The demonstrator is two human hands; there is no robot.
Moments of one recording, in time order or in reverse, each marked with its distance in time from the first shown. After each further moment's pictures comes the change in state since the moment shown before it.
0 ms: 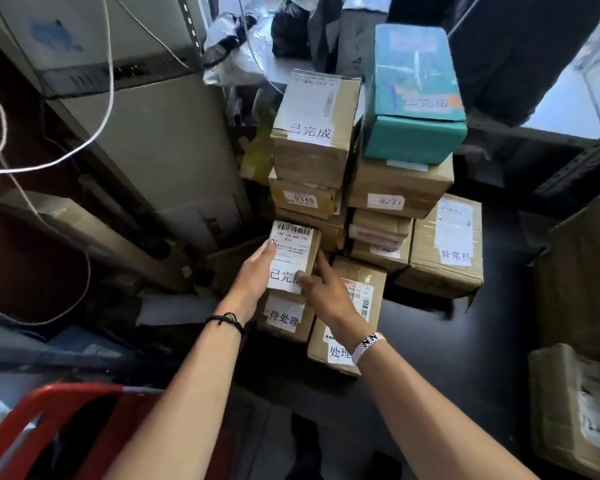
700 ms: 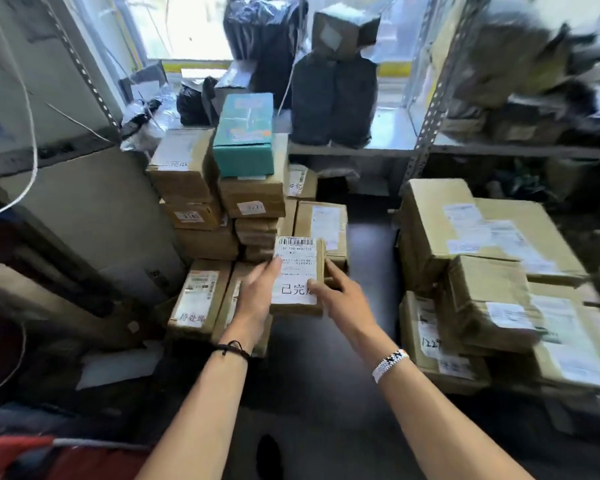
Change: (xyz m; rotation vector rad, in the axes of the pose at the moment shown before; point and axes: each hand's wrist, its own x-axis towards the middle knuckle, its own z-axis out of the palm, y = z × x) left_hand -0.150 -0.013 0.169 -0.080 -0.106 0.185; right_hand -0.148 0.042 -0.175 0.174 0.233 -0.207
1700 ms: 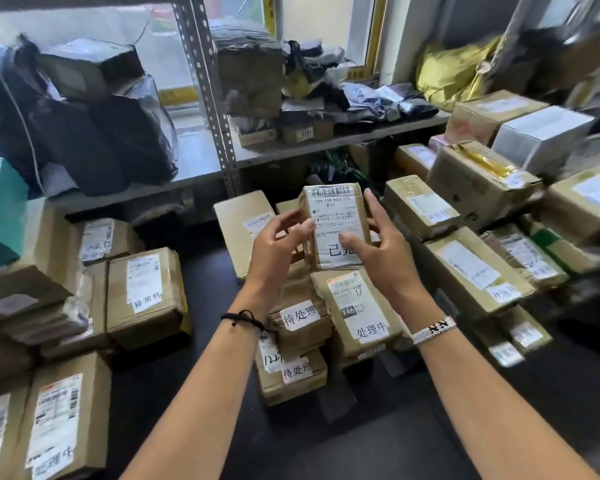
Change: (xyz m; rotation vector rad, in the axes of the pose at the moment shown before) left_hand -0.081 0.015 0.374 0.141 -0.643 0.234; right_hand -0.100 -0.055 -0.366 -0.158 0.628 -0.263
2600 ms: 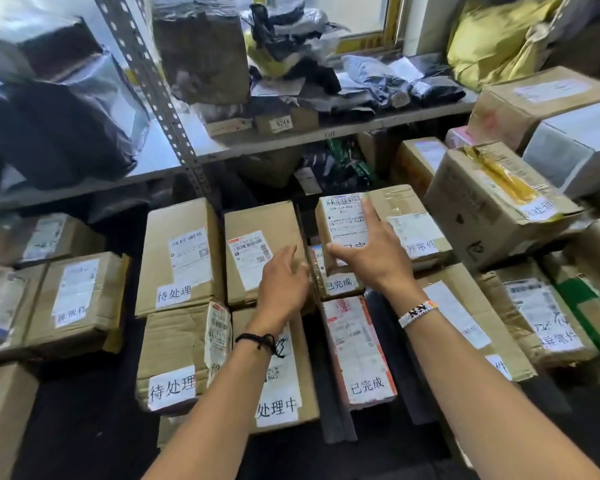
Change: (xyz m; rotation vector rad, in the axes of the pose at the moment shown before) left_hand 0.105 -0.092 0.168 0.780 0.135 -0.167; right_hand 0.187 0.133 -0.114 -0.547 -0.158 0.098
